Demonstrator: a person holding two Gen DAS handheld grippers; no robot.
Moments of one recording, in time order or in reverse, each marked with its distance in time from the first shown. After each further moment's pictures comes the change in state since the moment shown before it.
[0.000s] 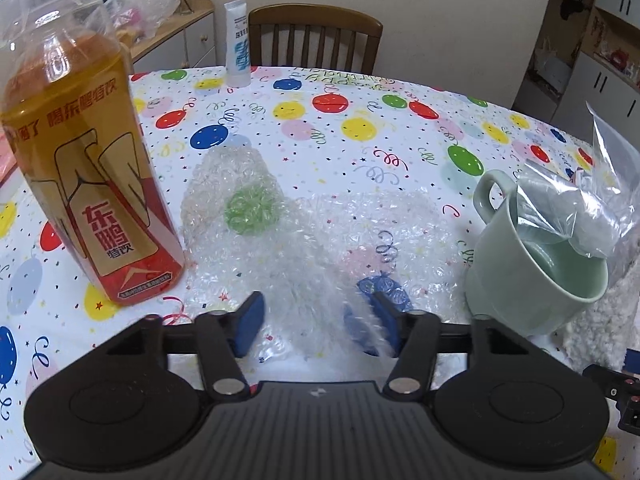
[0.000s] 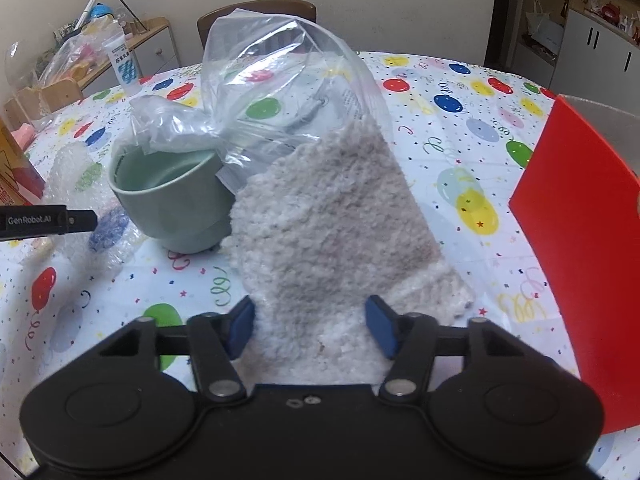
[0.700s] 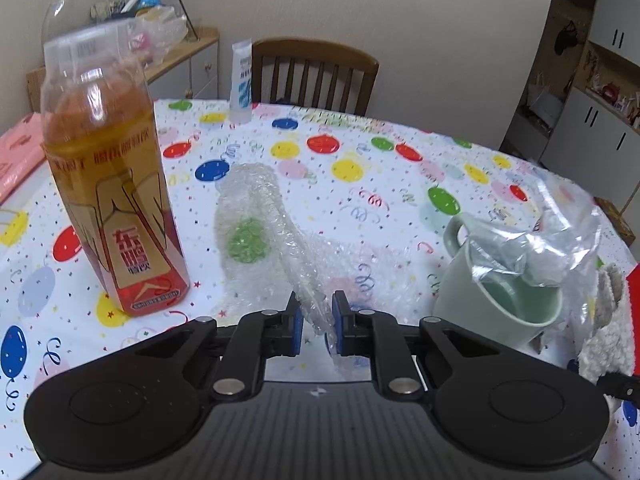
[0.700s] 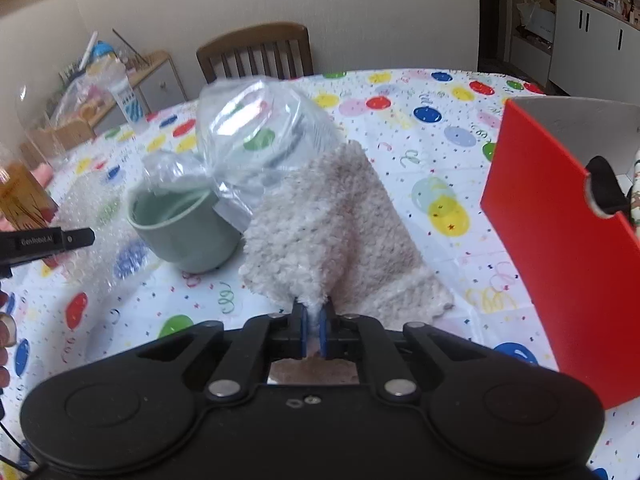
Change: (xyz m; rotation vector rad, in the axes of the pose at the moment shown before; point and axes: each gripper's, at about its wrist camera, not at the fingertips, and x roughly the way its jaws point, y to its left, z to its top) left arm -0.035 -0.002 0.002 -0.036 -0.108 -0.036; right arm -0.038 -0.032 0.000 0.093 -0.053 0.087
